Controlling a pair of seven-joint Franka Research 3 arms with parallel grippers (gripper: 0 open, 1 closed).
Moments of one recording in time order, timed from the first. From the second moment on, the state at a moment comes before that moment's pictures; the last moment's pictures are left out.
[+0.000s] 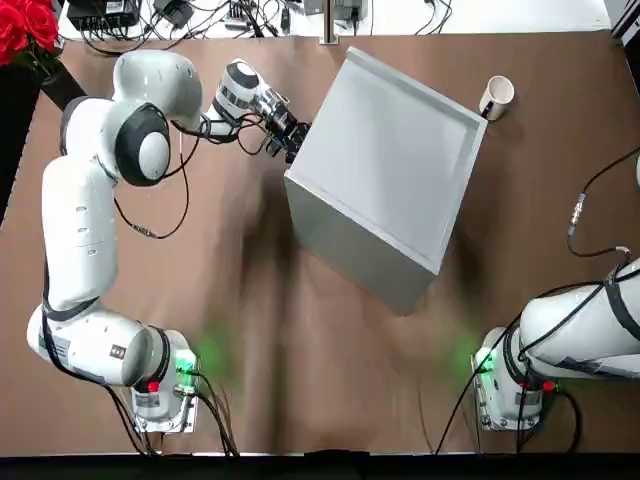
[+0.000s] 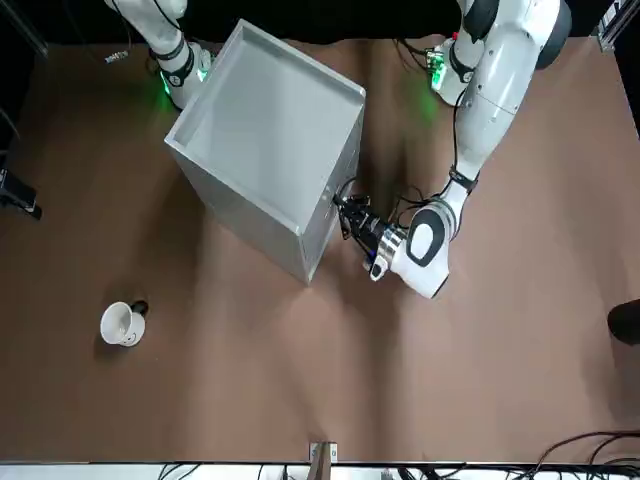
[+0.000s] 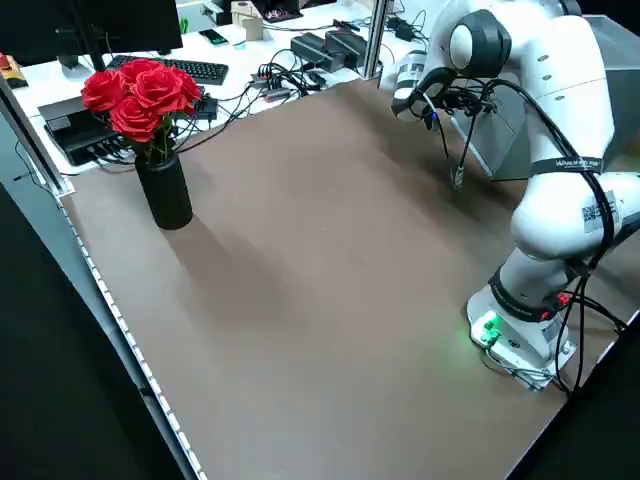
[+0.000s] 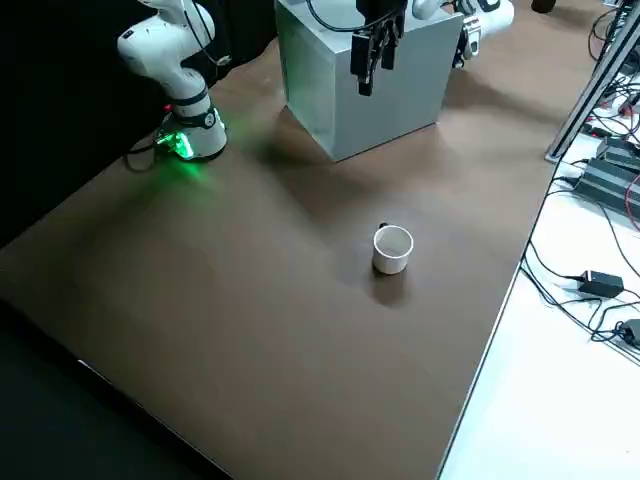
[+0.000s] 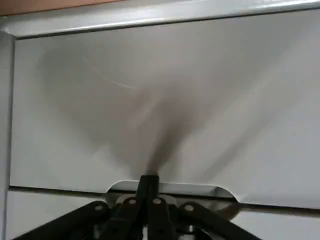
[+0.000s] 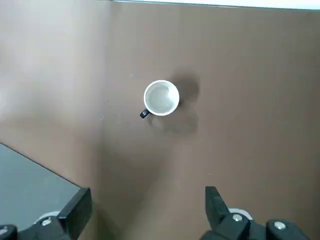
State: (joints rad) left arm -0.27 0.81 -0.19 -1.59 -1.13 1.62 -0.76; right arm -0.15 0.14 0.05 -1.39 -0.03 1.60 -0.15
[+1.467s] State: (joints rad) left arm -0.26 0.80 -0.22 -1.58 -1.12 1.63 -0.81; right arm -0.15 0.14 0.05 -1.39 -0.03 1.60 -0.15
